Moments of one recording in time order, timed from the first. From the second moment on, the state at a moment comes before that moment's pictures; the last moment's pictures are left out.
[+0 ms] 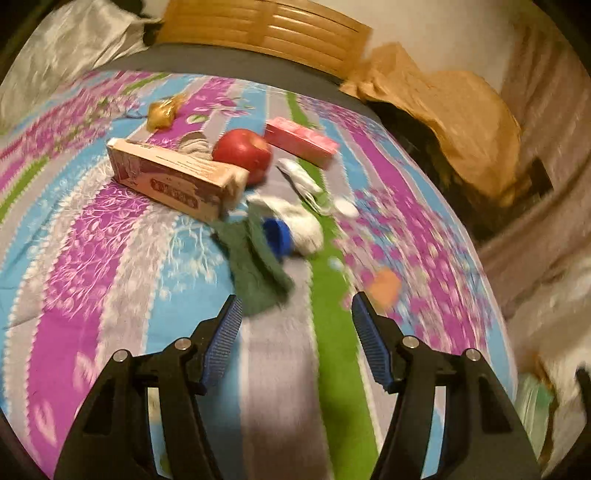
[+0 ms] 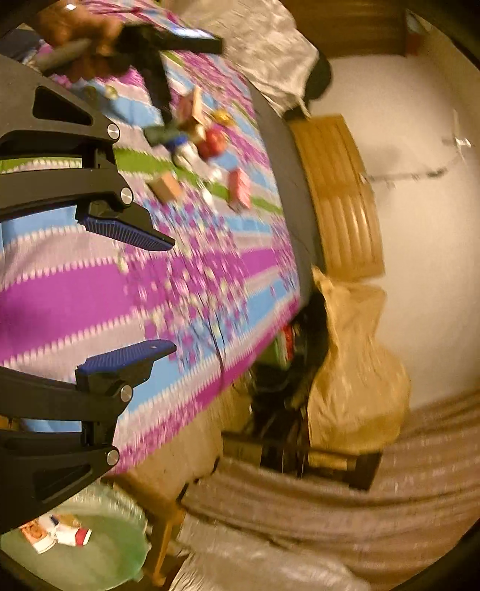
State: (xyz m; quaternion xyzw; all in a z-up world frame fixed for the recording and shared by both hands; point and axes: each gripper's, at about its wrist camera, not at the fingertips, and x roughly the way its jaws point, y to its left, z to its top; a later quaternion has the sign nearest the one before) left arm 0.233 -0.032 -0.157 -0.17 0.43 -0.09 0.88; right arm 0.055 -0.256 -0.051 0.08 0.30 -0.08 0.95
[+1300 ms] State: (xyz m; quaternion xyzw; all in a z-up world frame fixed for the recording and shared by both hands) left arm 0.150 0.134 -0.195 -0.13 0.46 0.04 0.88; right arm 0.193 0.024 -0.173 -0.04 0.46 0.28 0.84
